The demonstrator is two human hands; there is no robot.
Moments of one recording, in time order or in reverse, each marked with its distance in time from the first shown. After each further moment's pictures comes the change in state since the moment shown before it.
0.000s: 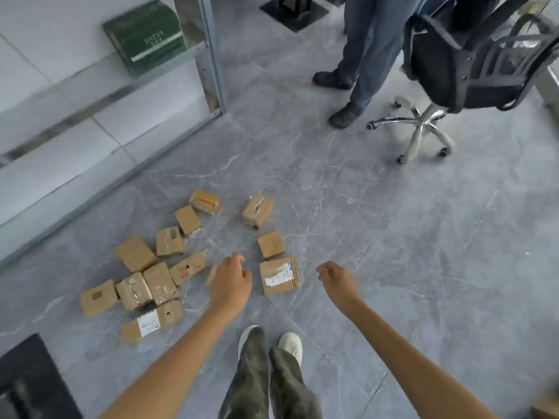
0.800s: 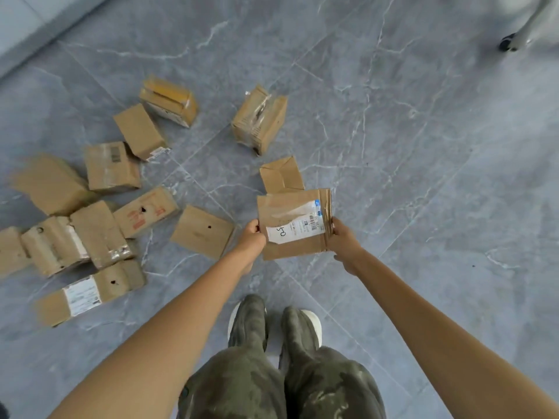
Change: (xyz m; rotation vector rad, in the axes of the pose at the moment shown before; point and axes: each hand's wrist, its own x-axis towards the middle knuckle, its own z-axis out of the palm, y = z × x) left_hand 0.243 -0.139 0.302 -0.759 -0.343 -0.465; right_hand 0.290 0.182 0.196 0.281 -0.290 0.283
